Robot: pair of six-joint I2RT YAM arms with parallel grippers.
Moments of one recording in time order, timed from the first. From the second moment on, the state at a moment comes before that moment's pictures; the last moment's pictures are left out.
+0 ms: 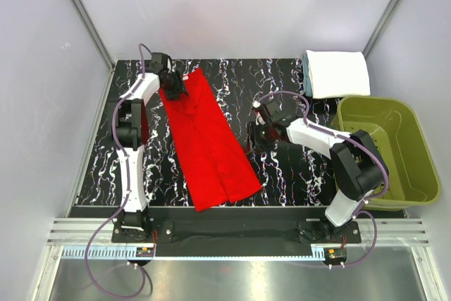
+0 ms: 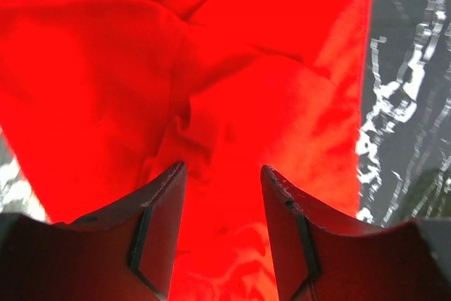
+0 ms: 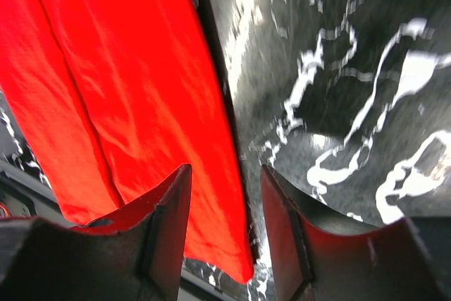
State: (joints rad) left arm -0.06 2.32 1.94 -0.60 0.24 -0.44; right arm 0.56 1.70 1.05 -0.42 -0.26 0.46
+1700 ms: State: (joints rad) left arm -0.20 1.46 0.75 -0.46 0.33 -0.51; right arm 0.55 1.59 0.79 -0.35 -0.38 0.60
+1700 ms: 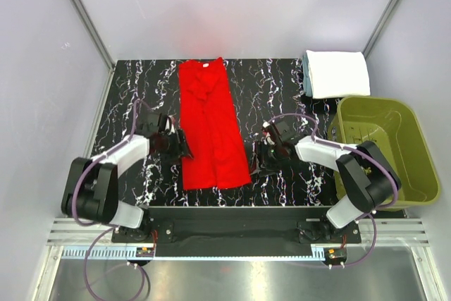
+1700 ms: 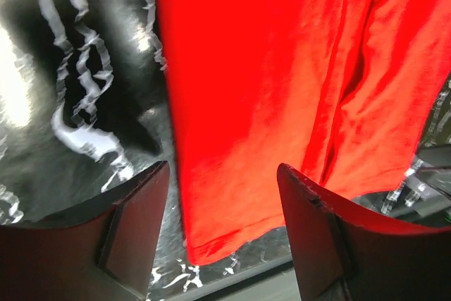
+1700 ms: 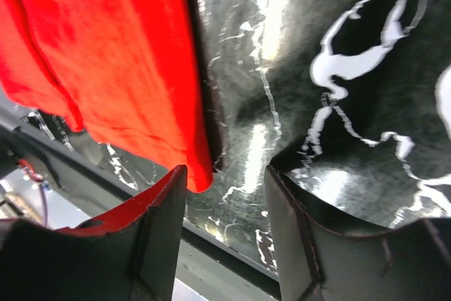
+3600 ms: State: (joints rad) left arm -0.57 1.02 0.44 -0.54 0.06 -0.97; right arm 0.69 1.45 0.52 0.02 -0.44 0.83
